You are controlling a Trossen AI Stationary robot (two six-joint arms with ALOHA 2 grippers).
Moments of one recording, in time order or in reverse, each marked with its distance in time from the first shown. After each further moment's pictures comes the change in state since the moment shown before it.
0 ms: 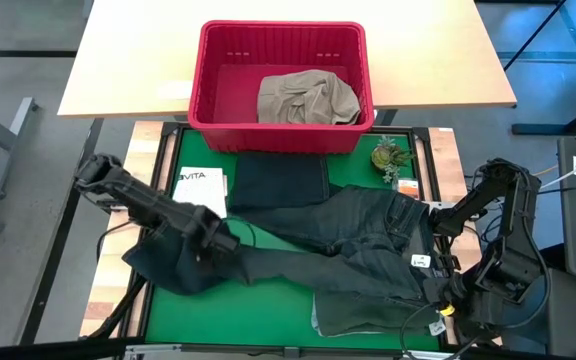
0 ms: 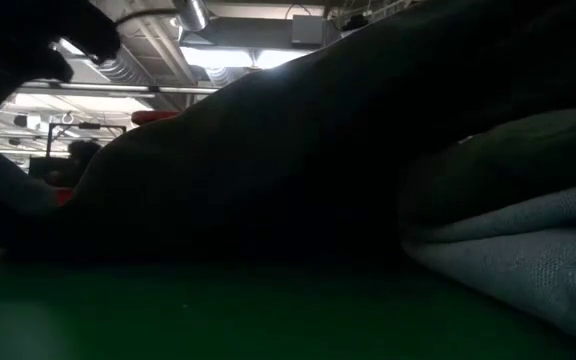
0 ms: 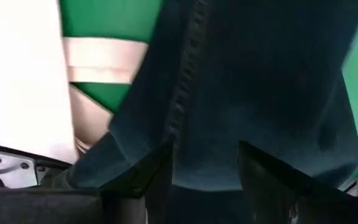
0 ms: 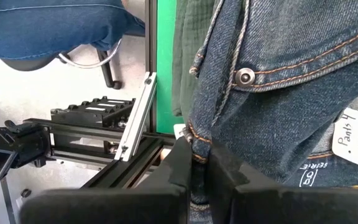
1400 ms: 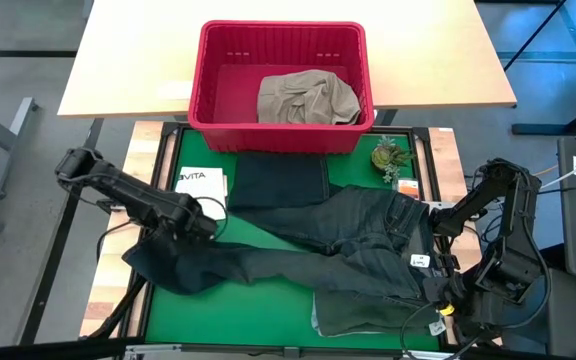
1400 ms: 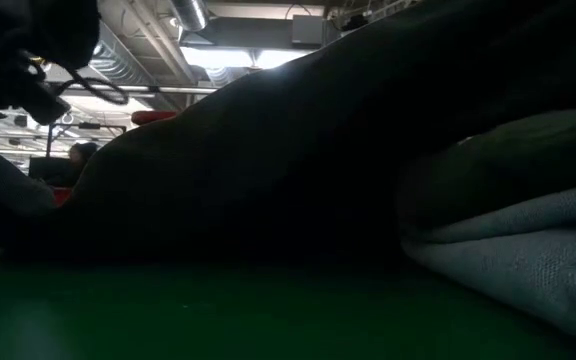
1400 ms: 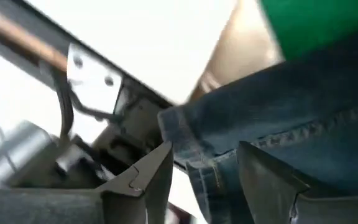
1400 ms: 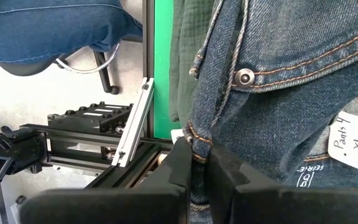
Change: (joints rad) left arm 0.110 -0.223 -0.378 -0.118 -0.098 -0.131; right arm 0.000 0.000 0.000 0.000 0.036 -0.001
